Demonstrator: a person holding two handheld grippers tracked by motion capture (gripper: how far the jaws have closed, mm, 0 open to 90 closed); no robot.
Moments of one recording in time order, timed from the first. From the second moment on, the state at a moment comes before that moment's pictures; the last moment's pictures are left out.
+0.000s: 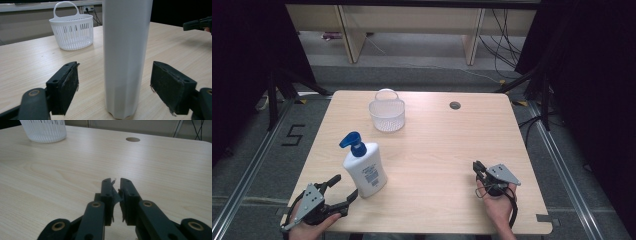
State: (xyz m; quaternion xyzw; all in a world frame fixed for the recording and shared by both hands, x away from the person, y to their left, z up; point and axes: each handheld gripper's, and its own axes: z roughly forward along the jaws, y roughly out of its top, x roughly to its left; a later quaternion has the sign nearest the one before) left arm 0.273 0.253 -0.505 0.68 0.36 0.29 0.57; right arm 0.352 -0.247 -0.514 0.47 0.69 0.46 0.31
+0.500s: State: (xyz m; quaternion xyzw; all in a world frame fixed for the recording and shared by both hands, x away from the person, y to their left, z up) left arm 0.247 0.257 -0.498 0.68 0.34 0.29 0.57; right arm 0.353 -0.250 -0.514 0.48 0.68 0.47 0.30
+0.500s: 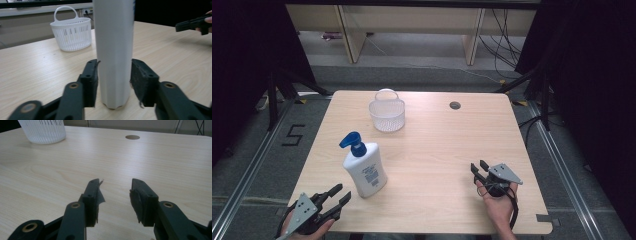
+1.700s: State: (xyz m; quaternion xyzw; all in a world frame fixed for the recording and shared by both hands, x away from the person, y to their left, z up) left arm 0.281 0.209 -0.483 0.72 0.32 0.26 0.57; right arm 0.355 -0.250 -0.514 0.48 0.68 0.47 0.29
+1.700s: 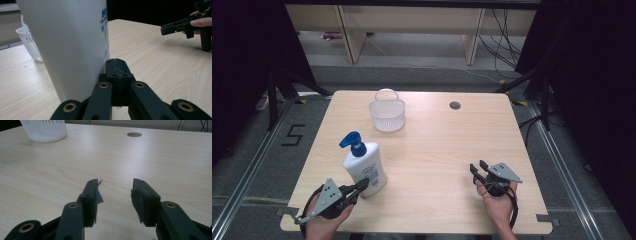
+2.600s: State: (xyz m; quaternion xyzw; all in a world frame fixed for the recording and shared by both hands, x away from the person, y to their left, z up) left arm 0.298 0.238 -0.483 0.69 0.37 0.27 0.56; right arm 0.354 -0.251 -0.514 0.48 0.68 0.47 0.28
